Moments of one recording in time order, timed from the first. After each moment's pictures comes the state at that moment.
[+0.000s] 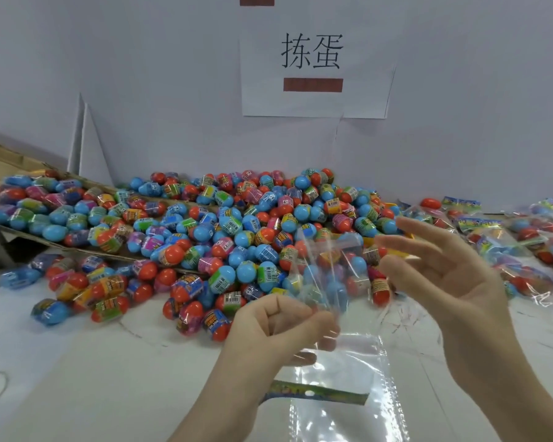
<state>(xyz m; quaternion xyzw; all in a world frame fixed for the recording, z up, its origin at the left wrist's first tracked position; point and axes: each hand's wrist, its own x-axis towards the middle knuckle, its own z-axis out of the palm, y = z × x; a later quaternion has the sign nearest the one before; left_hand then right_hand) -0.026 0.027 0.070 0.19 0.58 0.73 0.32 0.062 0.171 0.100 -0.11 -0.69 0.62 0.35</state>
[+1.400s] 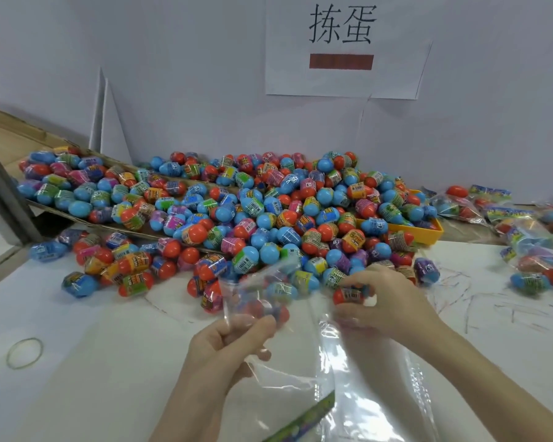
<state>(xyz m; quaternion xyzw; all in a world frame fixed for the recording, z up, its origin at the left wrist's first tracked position) -0.042 -0.023 0.027 0.00 0.62 0.73 0.28 0.007 0.194 0.021 -0.17 -0.96 0.21 0.10</state>
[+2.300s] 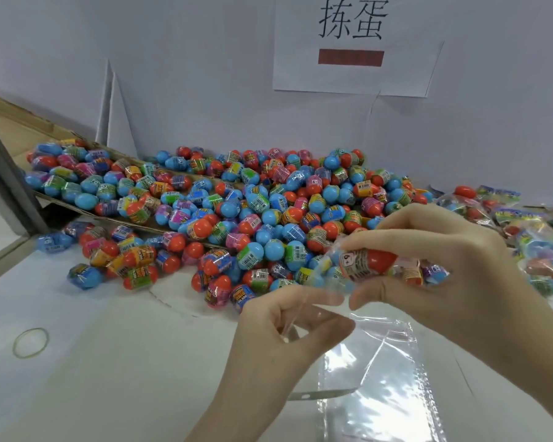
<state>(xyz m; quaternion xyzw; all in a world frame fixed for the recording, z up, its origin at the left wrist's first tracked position) -0.019 0.000 0.062 0.26 0.65 0.69 0.18 0.043 0.145 0.123 0.07 -0.95 0.12 0.29</state>
